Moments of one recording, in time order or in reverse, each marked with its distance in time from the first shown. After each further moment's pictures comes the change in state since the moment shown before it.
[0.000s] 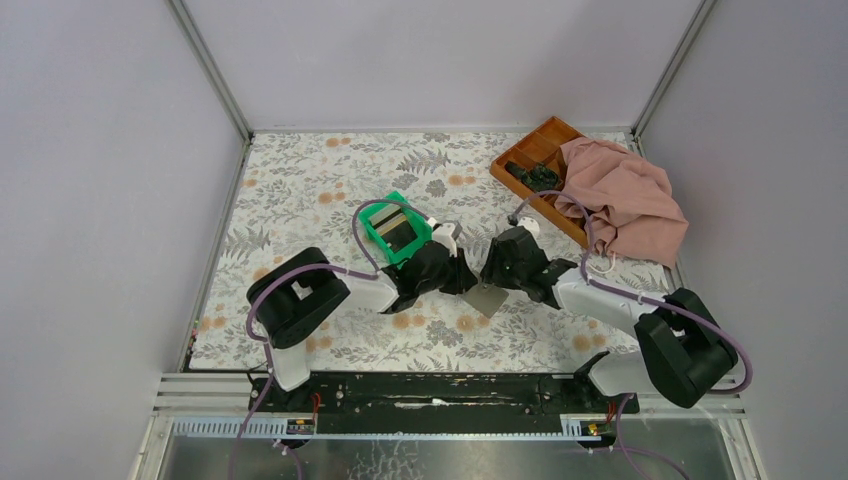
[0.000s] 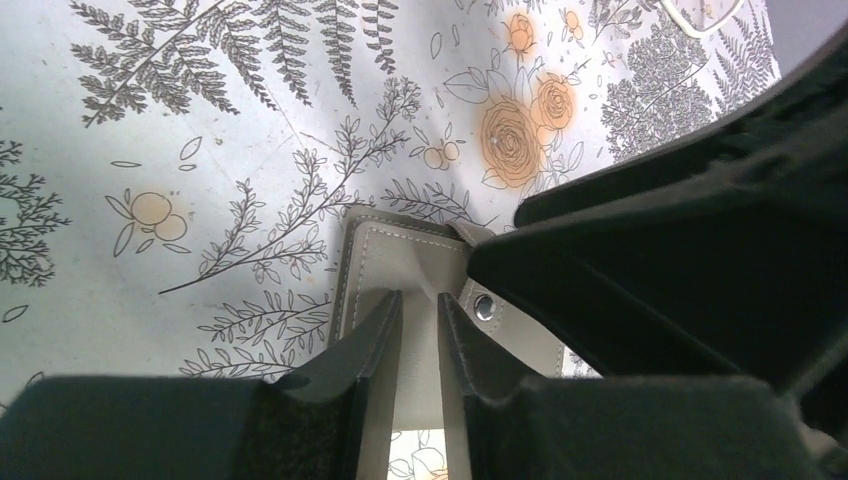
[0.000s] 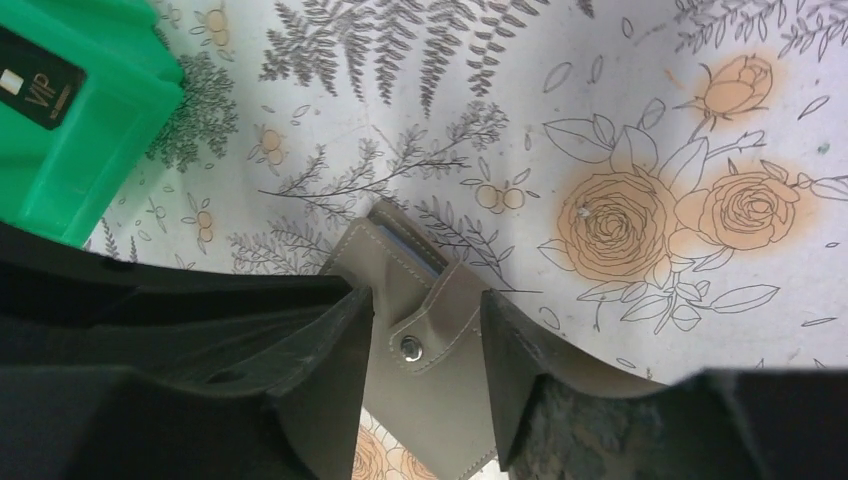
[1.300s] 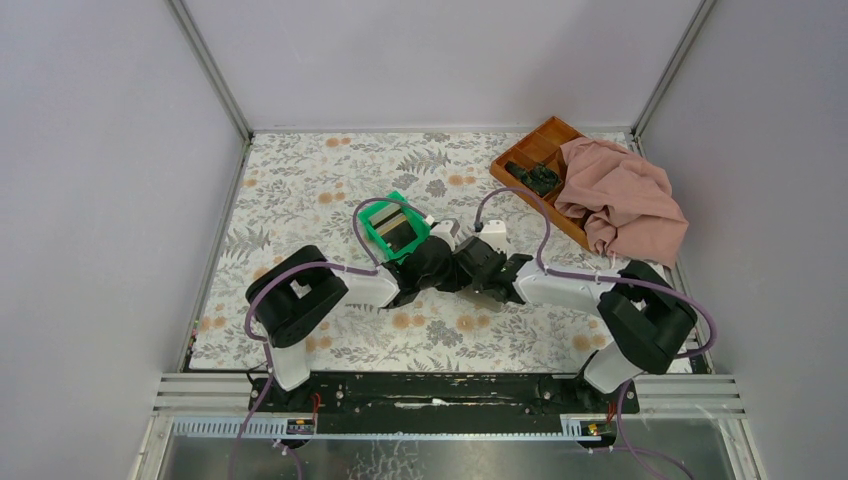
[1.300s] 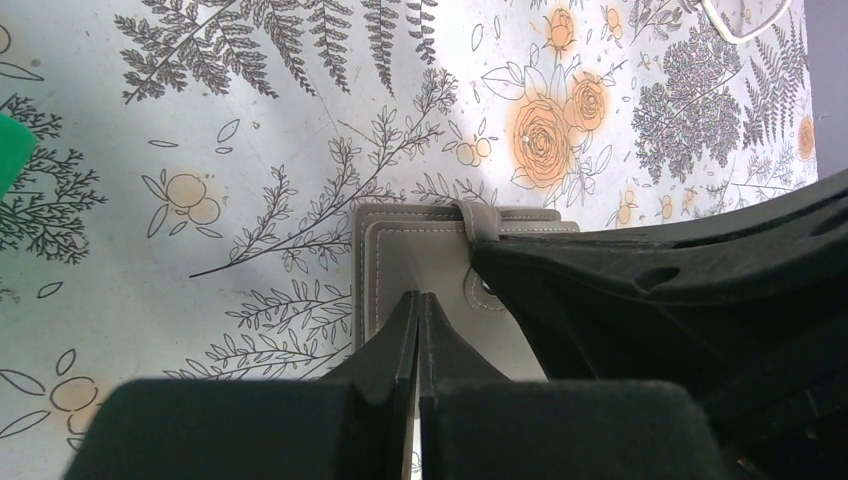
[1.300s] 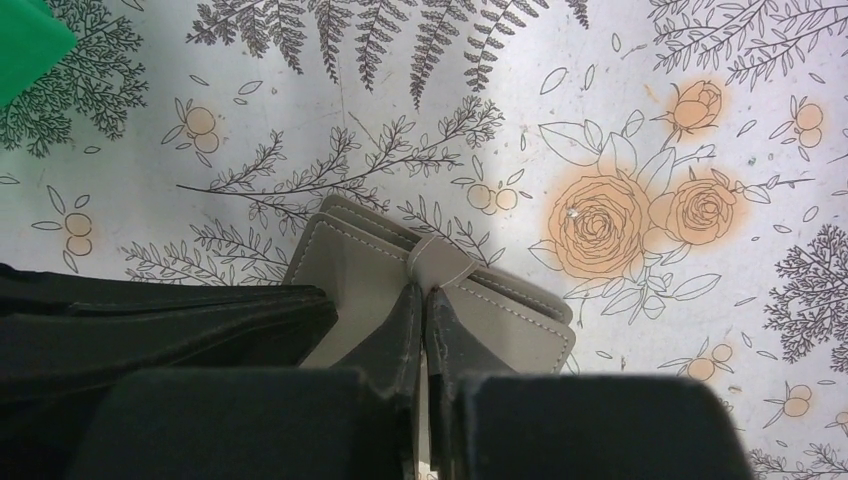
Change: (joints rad) left arm 0.022 -0.002 0.041 -0.118 0.008 -0.040; right arm 0.235 0.214 0.205 -0.218 0.379 -0.051
